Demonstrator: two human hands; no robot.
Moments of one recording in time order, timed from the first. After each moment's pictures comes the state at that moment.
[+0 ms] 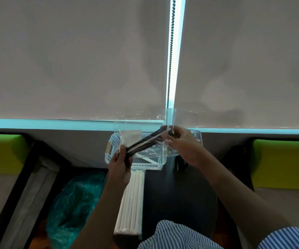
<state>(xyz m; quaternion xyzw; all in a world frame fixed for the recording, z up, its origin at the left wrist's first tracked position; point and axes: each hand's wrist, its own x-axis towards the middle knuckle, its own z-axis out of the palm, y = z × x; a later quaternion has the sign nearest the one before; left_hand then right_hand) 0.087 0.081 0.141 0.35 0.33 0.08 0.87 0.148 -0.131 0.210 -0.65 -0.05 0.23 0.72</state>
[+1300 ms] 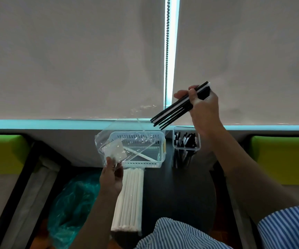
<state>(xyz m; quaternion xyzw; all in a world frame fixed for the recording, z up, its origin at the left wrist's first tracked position) 0.064 0.111 0.092 0.29 0.41 0.12 0.86 0.188 -0.149 0.274 -0.59 0.00 -0.06 0.81</state>
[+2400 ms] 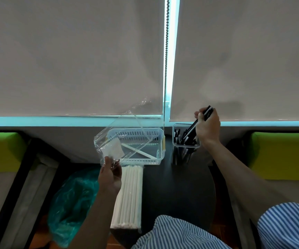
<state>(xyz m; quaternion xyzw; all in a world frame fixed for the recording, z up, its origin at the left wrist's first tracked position) 0.068 0.110 0.091 0.27 0.42 0.13 0.86 0.208 -0.182 0.165 -0.79 0.14 -0.15 0.58</state>
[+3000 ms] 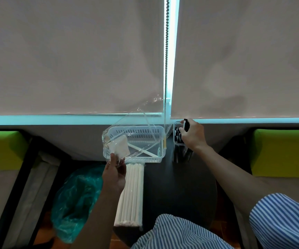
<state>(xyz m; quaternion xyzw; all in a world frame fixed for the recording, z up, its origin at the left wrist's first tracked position) 0.070 0.094 0.100 0.29 0.42 0.11 0.85 0.200 -0.162 0.128 -0.91 0.00 -0.03 0.40</state>
